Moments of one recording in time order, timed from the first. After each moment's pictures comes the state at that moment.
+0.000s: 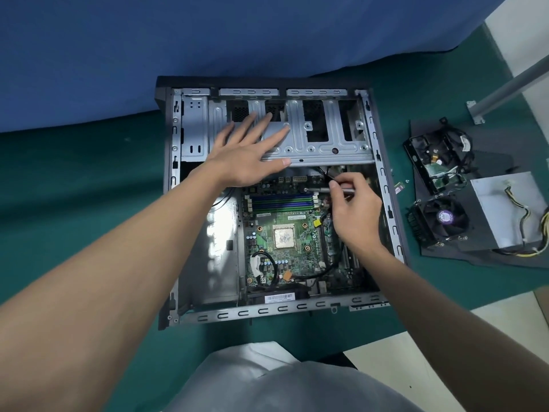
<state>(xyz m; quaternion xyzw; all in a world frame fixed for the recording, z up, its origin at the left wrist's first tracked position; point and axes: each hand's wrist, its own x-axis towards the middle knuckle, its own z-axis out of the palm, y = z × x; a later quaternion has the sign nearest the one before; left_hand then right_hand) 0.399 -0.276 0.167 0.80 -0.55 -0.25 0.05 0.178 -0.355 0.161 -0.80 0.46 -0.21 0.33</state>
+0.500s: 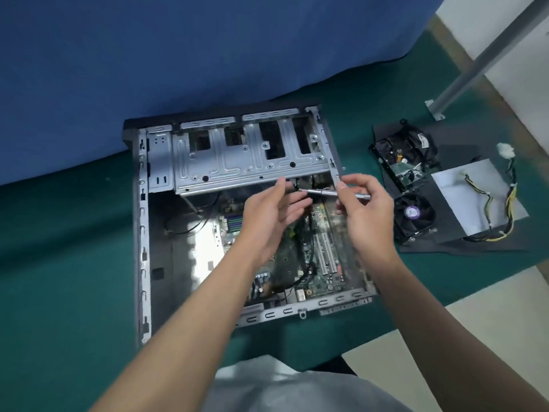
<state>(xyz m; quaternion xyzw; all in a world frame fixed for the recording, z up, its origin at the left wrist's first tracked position) 0.256 -0.291 0.206 0.51 0.04 -0.54 0.67 0.130 -0.371 0.216 -0.60 0.51 -0.33 0.52</state>
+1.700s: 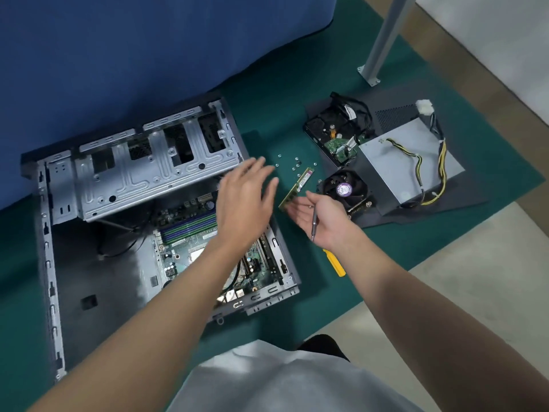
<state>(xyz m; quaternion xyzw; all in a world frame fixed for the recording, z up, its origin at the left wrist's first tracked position) 0.181 -0.368 0.187 0.81 -0.53 -0.10 0.24 0.056 -0.444 0.151 -0.13 0.54 -0.20 0.81</state>
